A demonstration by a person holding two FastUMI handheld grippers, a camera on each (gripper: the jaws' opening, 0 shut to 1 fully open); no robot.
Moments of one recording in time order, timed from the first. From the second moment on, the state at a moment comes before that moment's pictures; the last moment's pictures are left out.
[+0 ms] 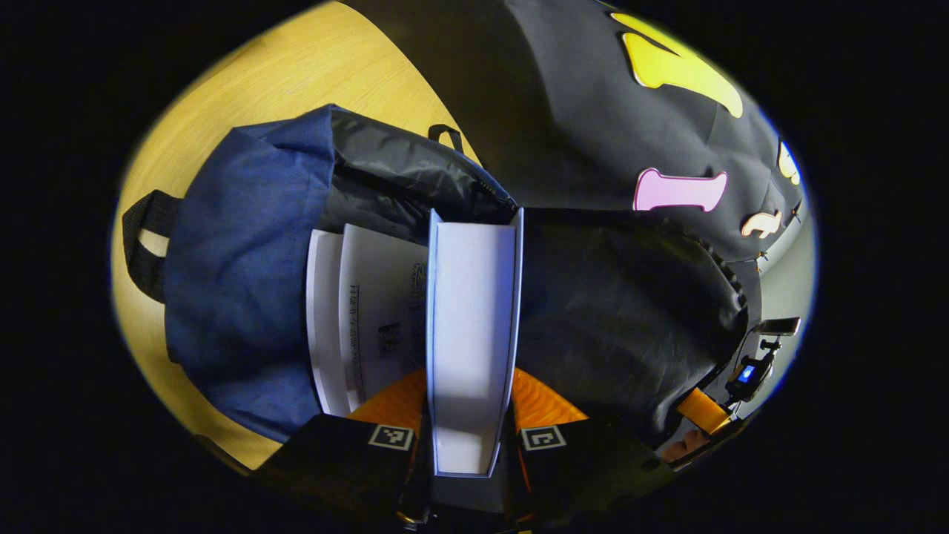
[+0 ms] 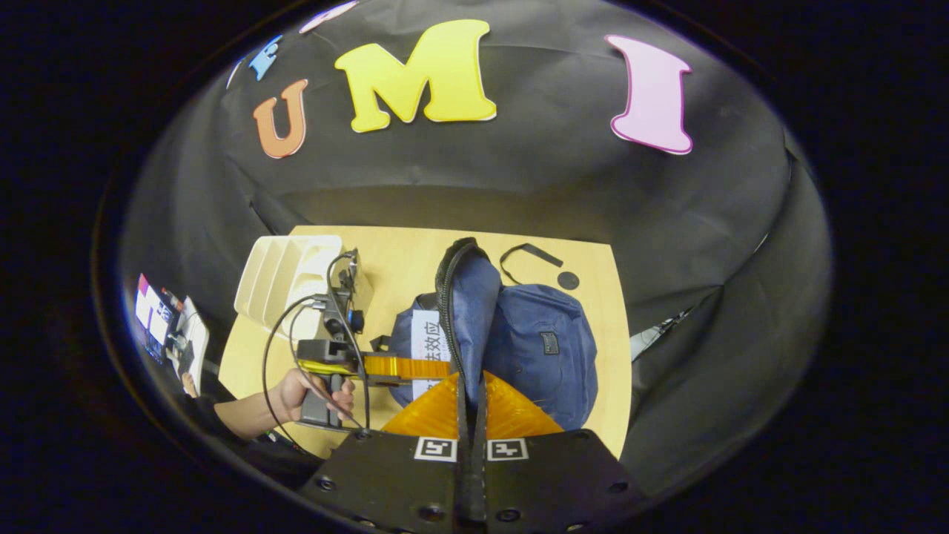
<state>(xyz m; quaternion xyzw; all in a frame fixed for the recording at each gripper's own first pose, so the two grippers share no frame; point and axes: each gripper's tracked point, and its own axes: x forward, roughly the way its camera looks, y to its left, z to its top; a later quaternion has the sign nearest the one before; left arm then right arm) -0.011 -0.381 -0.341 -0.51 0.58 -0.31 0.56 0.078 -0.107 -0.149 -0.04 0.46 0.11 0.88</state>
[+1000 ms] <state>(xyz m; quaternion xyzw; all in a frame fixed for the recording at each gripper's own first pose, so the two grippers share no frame) -0.010 -0.297 -0.345 -0.26 0.64 -0.18 0.70 0.077 -0.069 -0.174 -0.03 0.48 0.15 0.87</state>
